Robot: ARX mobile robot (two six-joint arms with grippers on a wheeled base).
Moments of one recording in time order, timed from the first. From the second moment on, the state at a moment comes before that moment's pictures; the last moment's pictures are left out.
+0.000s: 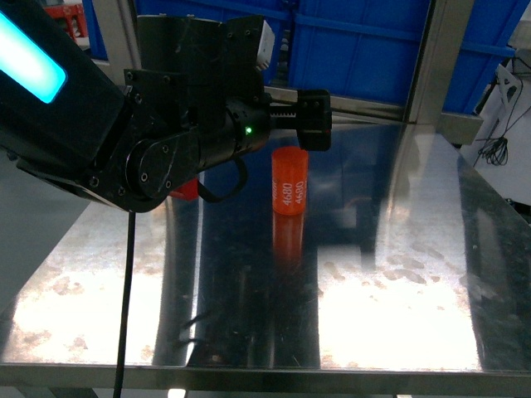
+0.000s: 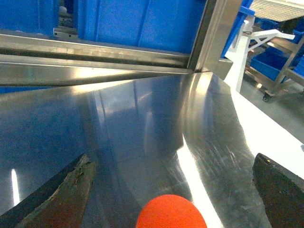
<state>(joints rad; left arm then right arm) -0.40 2.26 1.33 0.79 0.09 -0.13 0.00 0.00 0.01 -0.01 0.00 0.00</state>
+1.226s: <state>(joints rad) -0.29 1.92 0.81 1.21 0.03 -0.12 0.00 0.00 0.01 -0.01 0.00 0.00</state>
